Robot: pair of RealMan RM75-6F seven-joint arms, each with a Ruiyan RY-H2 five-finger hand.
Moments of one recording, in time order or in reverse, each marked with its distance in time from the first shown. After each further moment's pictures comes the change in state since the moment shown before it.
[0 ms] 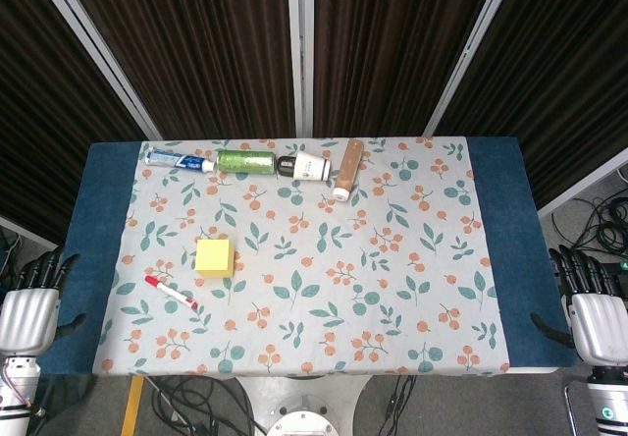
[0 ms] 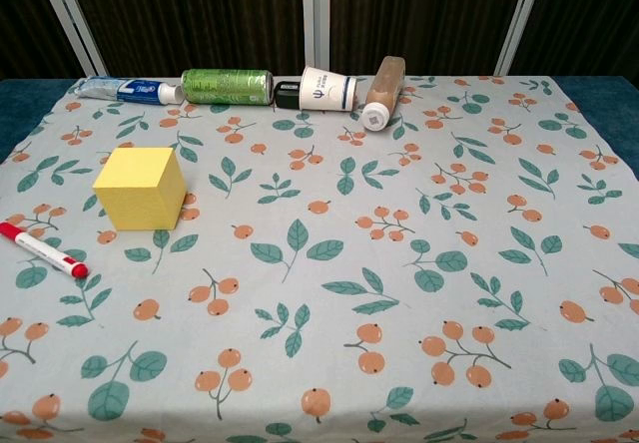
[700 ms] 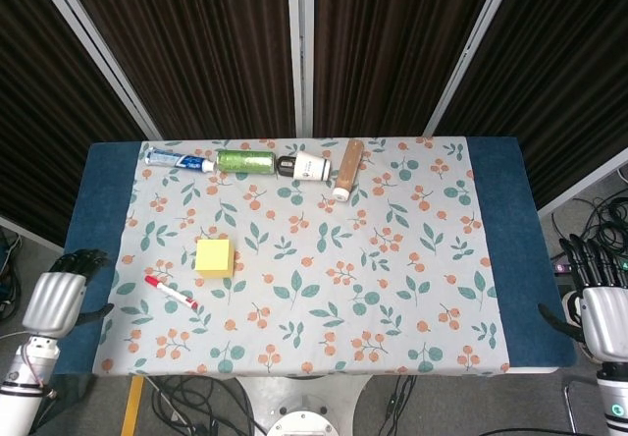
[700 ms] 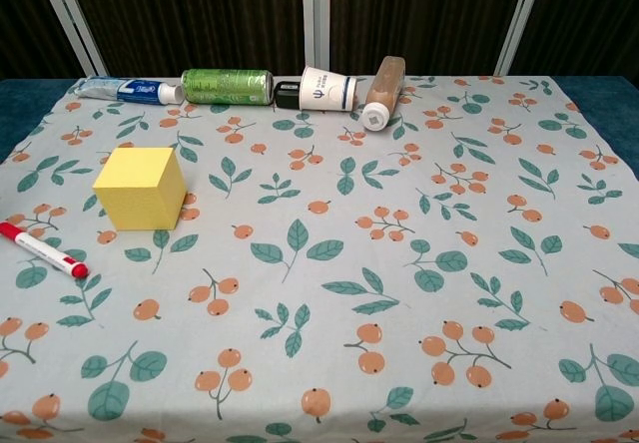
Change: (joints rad) left arm -0.111 -0.012 -0.009 0.086 0.086 -0.116 -0.229; right arm 0.005 0.015 0.029 0.023 -0.034 0.049 0.024
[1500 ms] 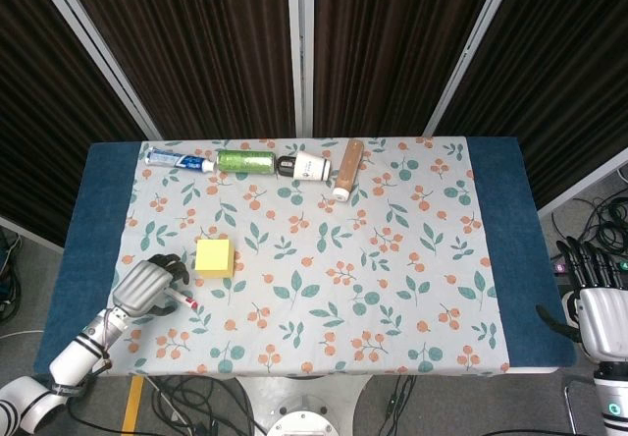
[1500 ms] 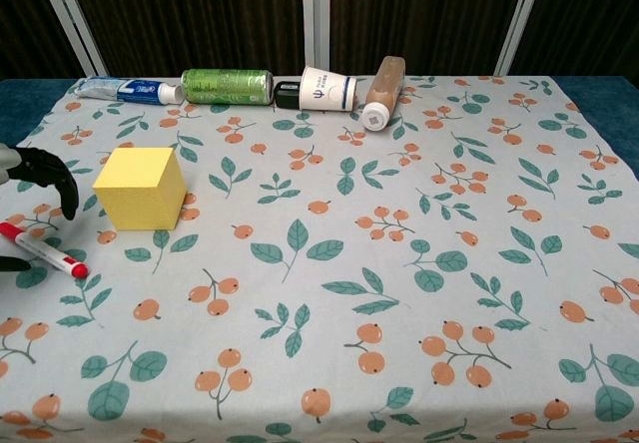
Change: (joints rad) left arm -0.260 -0.235 0.096 0.372 0.168 -0.258 -0.178; right arm 0.000 -0.022 -0.009 0.026 0.013 -0.018 0.020
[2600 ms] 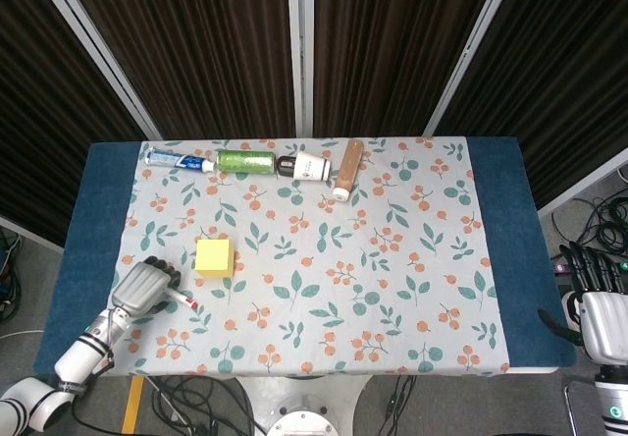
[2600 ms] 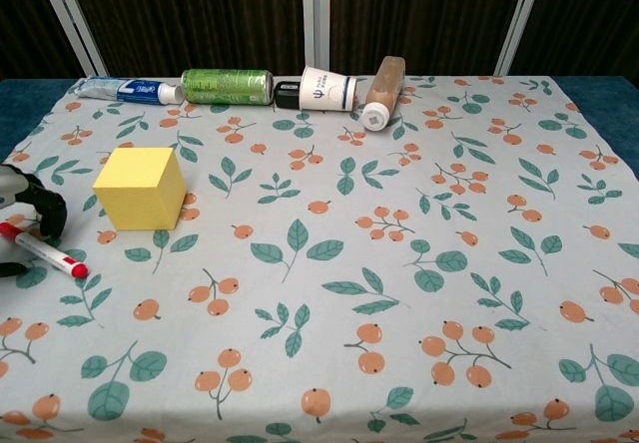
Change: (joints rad) left arm -0.009 -0.041 0.025 0.041 -0.101 -0.061 0.174; right arm -0.012 -0.012 -0.005 0.019 0.012 -0.002 0.027
